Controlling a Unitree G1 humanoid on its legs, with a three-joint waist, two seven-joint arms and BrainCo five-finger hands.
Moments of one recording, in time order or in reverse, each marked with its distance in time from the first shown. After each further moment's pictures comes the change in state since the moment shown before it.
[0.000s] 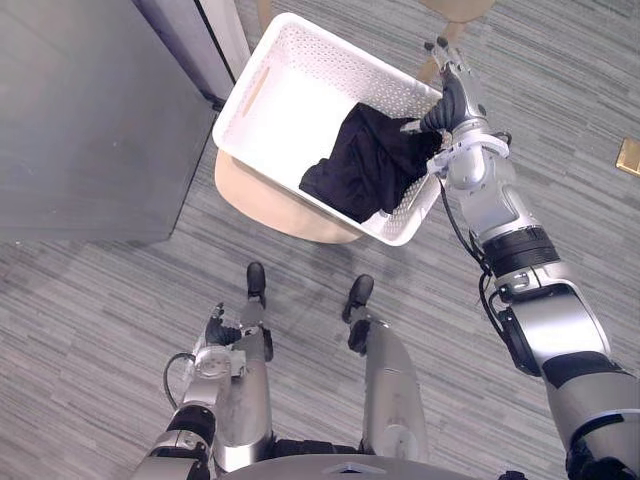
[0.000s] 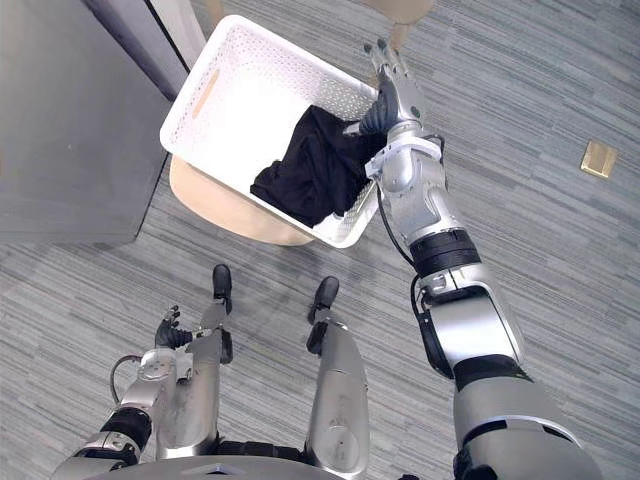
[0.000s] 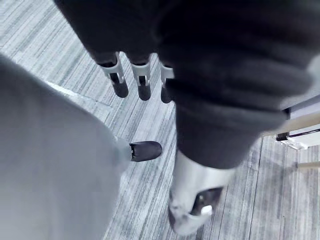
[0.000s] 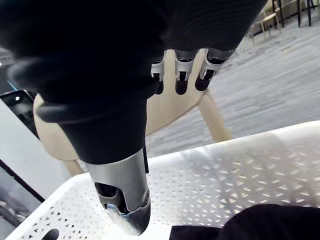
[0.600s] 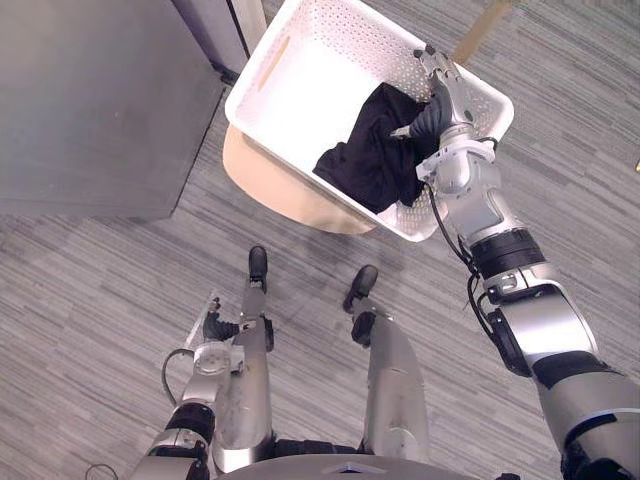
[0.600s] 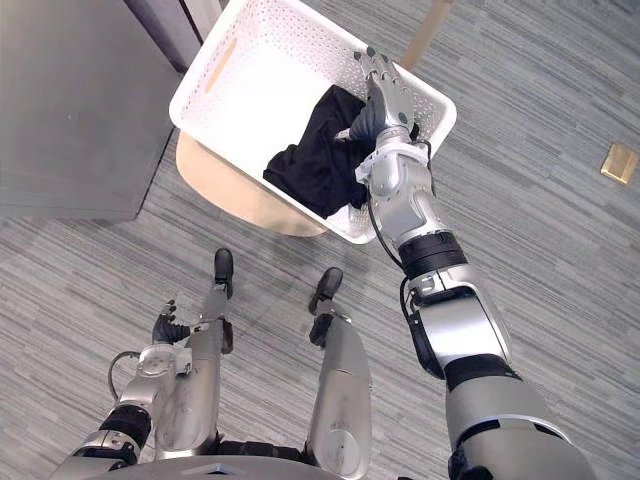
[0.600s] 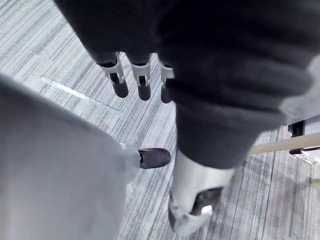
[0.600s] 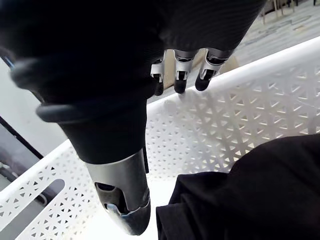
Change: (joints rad) left arm -0.003 0.001 0.001 -0.040 -0.003 -0.002 0.030; right arm 0.000 0.035 0.011 0.024 -0.020 0.019 -0.009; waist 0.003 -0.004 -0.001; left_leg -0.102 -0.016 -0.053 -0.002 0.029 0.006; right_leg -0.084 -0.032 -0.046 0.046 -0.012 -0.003
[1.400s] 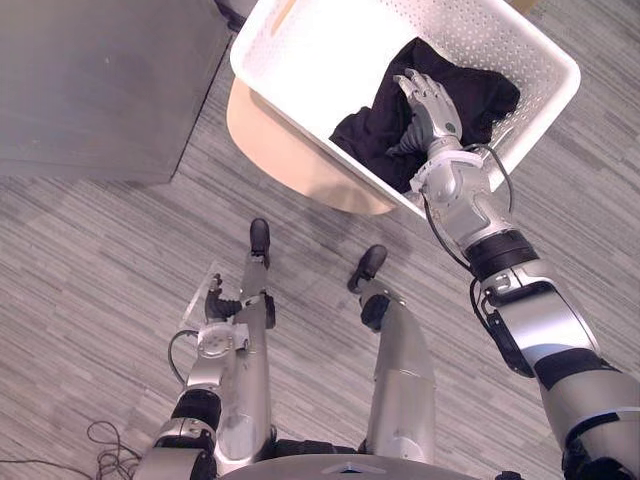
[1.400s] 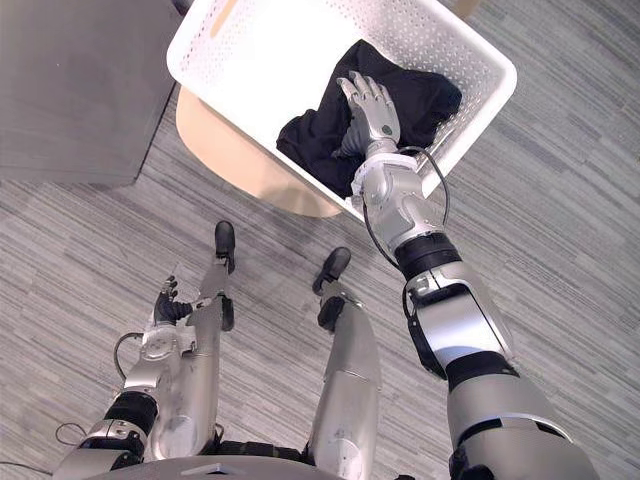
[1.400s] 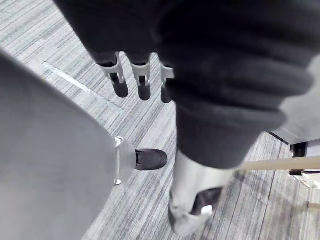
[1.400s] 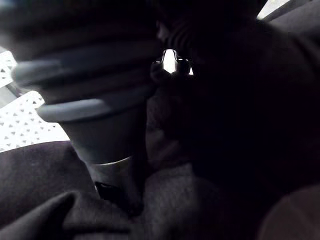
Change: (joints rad) left arm -0.041 -0.029 0.033 -0.104 -0.044 -0.021 0.014; right arm -0.026 -0.009 0.107 0.066 -0.075 0.004 0.020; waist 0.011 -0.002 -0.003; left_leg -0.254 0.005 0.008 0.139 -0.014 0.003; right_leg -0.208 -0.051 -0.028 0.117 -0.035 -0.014
